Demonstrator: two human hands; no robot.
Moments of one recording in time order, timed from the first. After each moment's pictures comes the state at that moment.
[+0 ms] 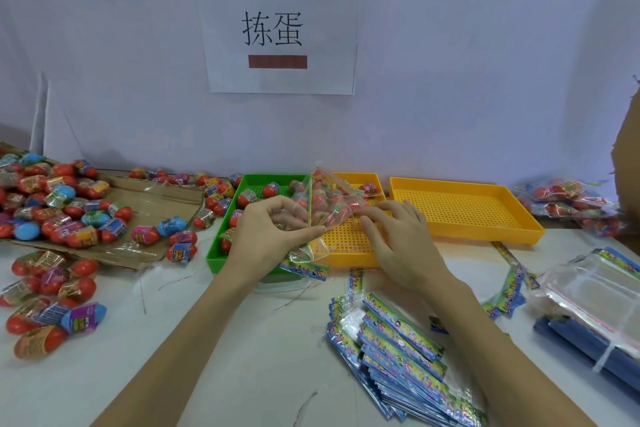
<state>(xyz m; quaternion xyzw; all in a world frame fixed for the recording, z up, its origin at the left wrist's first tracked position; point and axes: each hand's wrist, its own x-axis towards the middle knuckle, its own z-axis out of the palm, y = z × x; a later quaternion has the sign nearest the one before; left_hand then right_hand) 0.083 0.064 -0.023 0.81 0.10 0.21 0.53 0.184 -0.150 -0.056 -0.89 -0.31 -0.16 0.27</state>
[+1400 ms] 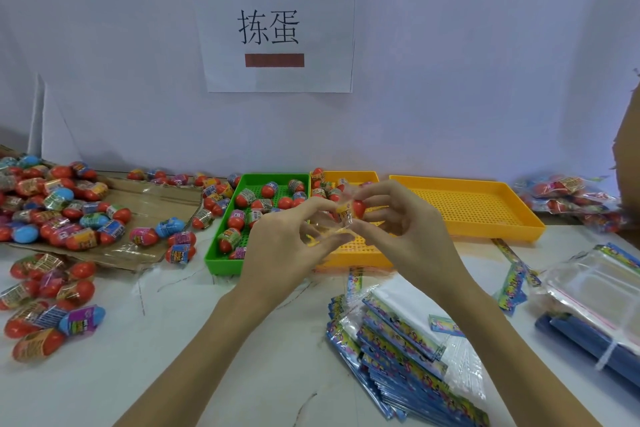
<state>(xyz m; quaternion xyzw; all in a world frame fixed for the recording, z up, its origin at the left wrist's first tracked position) 0.070 0.036 -0.022 0.87 -0.07 0.33 0.36 0.136 -0.154 -0.007 -0.74 -0.35 -0.08 0.57</state>
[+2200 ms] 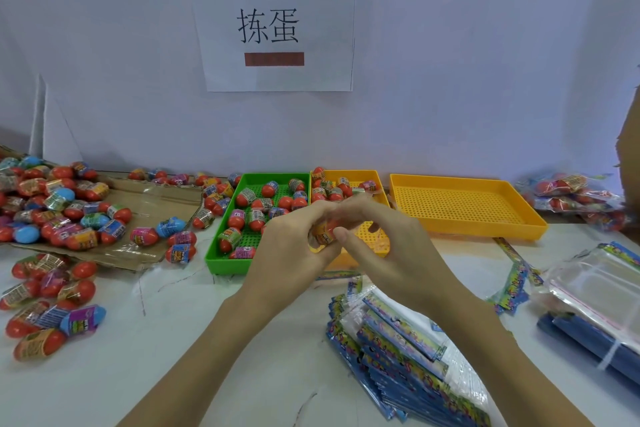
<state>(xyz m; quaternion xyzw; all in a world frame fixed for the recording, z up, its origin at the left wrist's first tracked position) 0.071 0.031 -0.026 0.88 -0.12 0.30 0.36 0.120 -0.146 -0.005 -0.77 -0.45 -0.12 0.44</state>
